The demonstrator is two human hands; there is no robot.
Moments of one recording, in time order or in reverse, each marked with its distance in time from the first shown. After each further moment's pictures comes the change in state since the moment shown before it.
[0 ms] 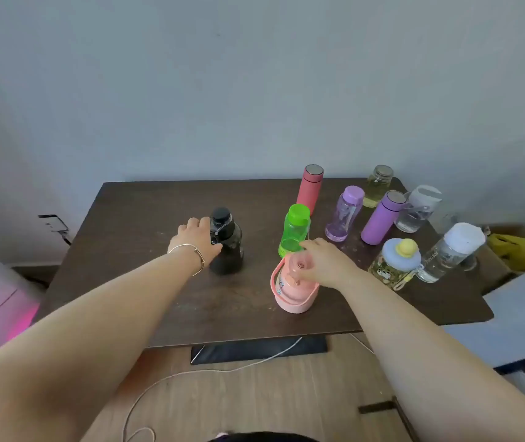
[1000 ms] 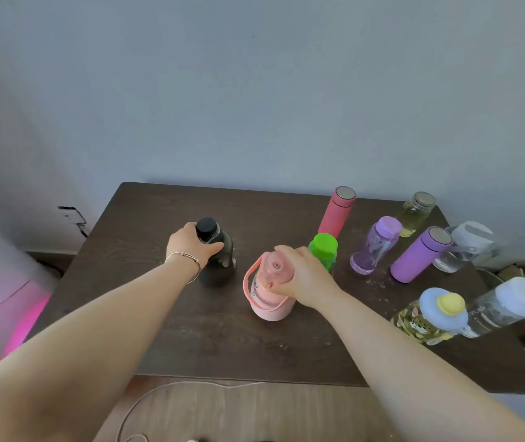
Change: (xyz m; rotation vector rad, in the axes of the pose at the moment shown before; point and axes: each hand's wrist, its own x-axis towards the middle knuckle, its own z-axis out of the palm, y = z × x) left_hand 0.061 -0.034 0.000 -0.531 0.181 -0.311; right_hand 0.081 -0.050 0.013 0.243 0.080 -0.165
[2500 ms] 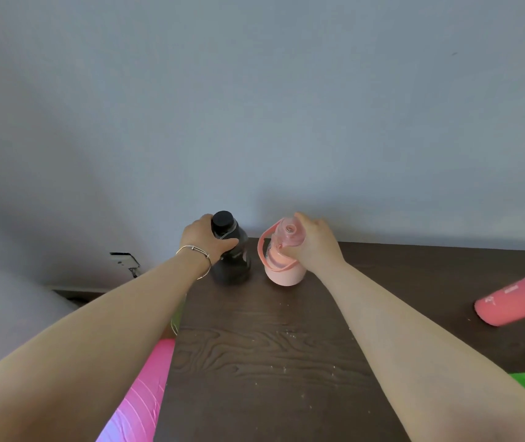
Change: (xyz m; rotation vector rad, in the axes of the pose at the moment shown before) left_hand 0.355 -0.134 -0.156 0.043 -0.055 0.120; right_hand 0.389 -0.216 0.122 0.014 0.213 0.119
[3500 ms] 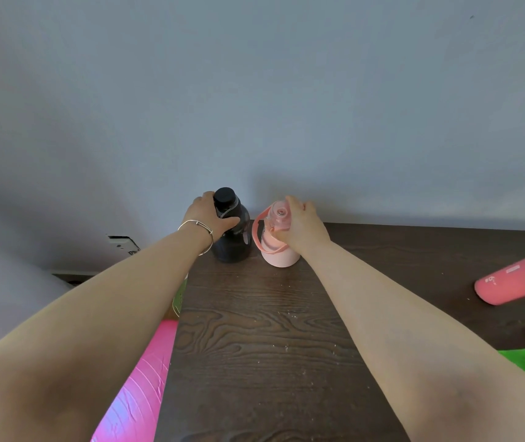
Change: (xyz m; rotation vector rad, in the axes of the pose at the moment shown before) left_hand 0.013 0.004 -0.001 0.066 -0.090 0.015; right_hand 0.005 -0.017 0.019 -0.122 -0.101 -0.012
